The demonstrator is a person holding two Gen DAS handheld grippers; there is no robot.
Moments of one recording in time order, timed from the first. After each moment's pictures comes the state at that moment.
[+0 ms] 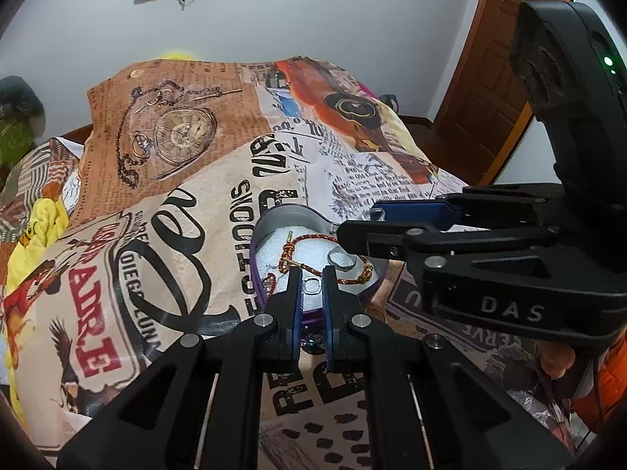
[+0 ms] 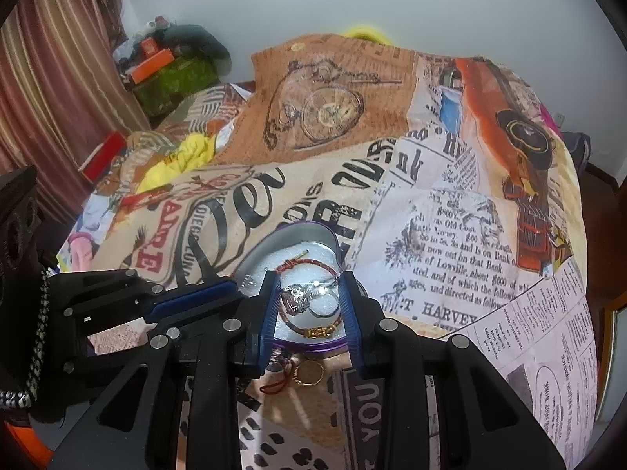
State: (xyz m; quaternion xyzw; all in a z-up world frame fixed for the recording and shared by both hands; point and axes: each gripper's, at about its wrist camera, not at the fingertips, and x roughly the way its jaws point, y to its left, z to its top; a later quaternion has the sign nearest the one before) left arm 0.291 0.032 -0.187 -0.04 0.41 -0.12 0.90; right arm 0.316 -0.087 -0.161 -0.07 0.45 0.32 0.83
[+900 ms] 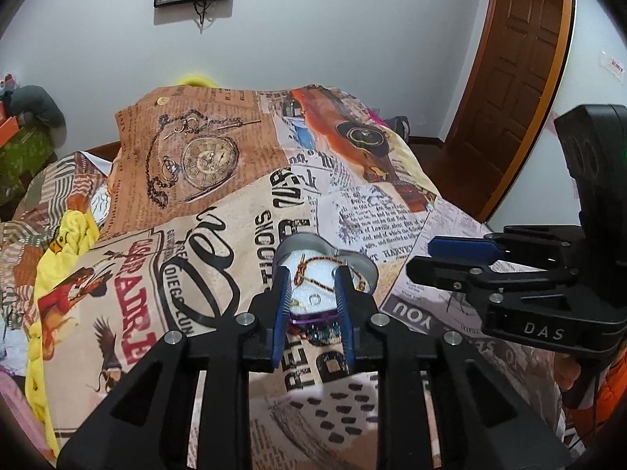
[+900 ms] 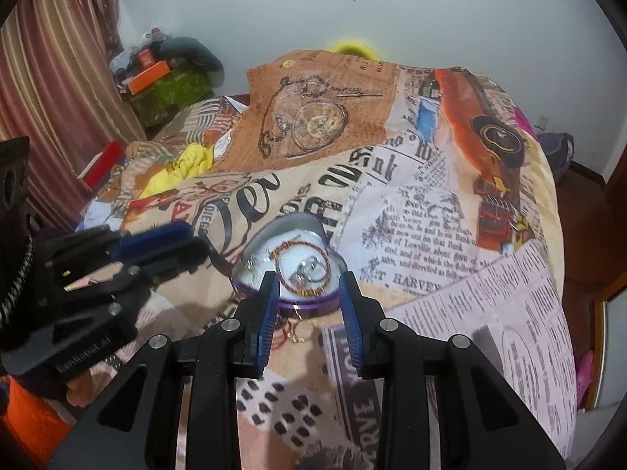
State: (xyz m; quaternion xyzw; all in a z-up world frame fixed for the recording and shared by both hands) left arm 0.261 0.040 -0.141 -0.03 0.38 -0.09 0.92; right arm 0.282 -0.115 -0.136 -0.06 0.44 0.30 0.85
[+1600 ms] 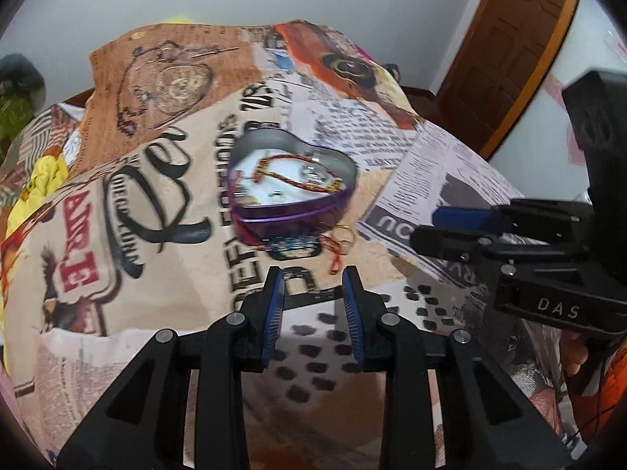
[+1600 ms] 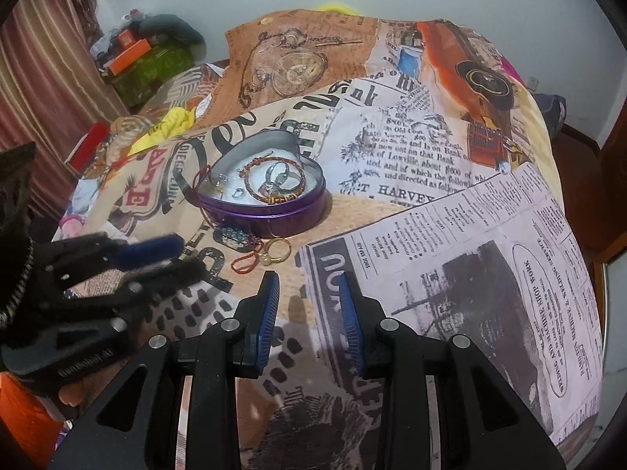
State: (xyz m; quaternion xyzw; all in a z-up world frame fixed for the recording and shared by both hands) left arm 0.250 0.009 -0.204 -0.04 0.47 -0.12 0.88; right arm 0.265 -0.138 -0.180 -0.05 0.49 0.27 0.83
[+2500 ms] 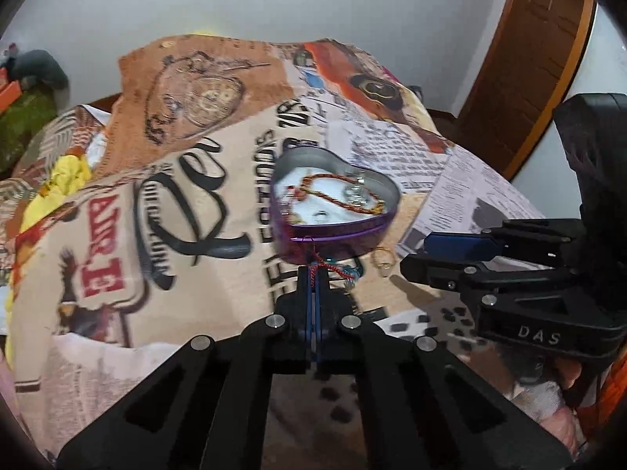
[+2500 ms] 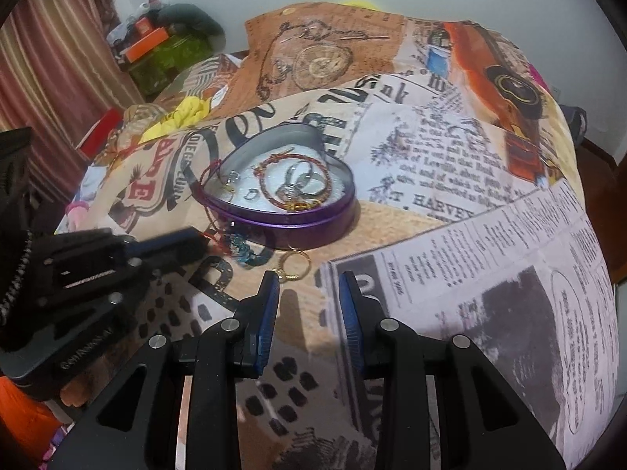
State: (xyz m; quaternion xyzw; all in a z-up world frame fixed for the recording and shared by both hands) left arm 0.249 0.038 -0.204 -0.05 0.43 -0.07 0.90; right arm 0.278 -0.111 -0.197 -0.07 0.48 0.31 0.81
